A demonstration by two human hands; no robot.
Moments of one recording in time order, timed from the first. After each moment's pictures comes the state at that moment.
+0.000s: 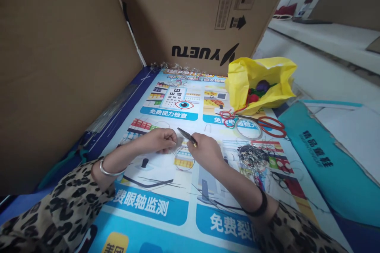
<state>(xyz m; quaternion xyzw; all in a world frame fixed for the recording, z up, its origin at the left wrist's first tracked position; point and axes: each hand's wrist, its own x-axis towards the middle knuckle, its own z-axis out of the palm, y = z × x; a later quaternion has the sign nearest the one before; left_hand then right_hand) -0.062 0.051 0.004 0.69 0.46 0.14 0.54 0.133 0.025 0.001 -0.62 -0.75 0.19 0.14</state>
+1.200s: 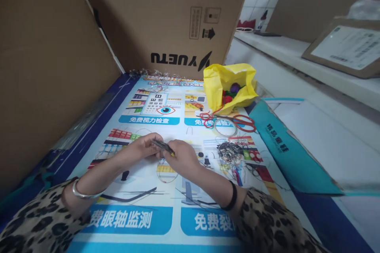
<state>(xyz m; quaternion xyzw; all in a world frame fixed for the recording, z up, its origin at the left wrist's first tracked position) -0.046 0.041 0.006 0.60 0.35 0.26 0.67 0.126 0.015 -0.008 -0.53 -0.78 0.22 0.24</state>
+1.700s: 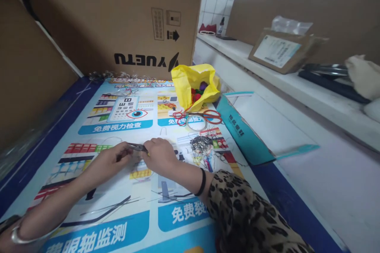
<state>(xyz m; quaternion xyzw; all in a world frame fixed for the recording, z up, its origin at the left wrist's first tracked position) -0.045 0.038 0.005 0.81 0.51 0.11 0.28 0.134 0.018 -0.011 -0.56 -0.81 0.09 0.17</state>
